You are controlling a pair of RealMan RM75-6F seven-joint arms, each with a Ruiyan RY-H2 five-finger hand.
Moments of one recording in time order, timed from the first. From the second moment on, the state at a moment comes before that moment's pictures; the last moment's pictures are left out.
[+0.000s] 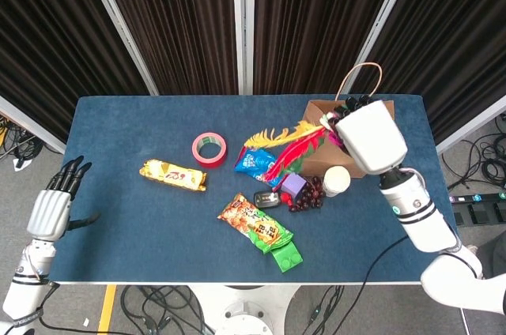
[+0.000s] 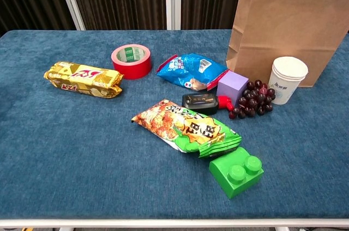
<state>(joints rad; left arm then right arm) -0.23 -1.42 -0.06 -1.16 1.55 1.49 -0.28 0.72 -0.99 0.39 -1.87 -1.36 1.20 -0.52</state>
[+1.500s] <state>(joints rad) -0.23 -1.43 -0.05 -1.14 1.55 1.48 -0.27 0.67 -1.16 0.34 -1.49 -1.09 1.27 -0.57</state>
